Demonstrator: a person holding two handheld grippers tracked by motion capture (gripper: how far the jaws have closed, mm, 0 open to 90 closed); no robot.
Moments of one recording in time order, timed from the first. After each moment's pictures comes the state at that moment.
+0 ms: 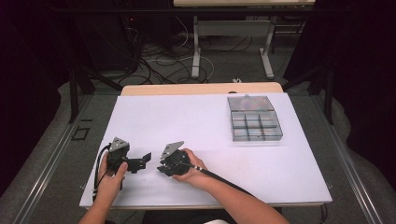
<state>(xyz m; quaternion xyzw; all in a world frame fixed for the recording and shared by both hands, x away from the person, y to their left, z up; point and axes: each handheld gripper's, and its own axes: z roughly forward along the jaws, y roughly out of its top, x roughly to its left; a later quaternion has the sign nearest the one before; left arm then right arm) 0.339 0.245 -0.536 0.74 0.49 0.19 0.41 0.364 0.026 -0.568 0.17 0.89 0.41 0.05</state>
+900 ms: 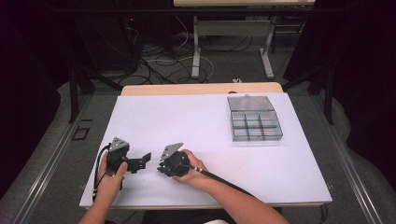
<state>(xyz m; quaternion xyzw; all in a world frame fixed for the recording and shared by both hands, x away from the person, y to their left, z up) 0.339 0.246 -0.535 0.75 0.49 0.18 0.41 0.359 0.027 -0.566 0.15 0.90 0.41 0.06</state>
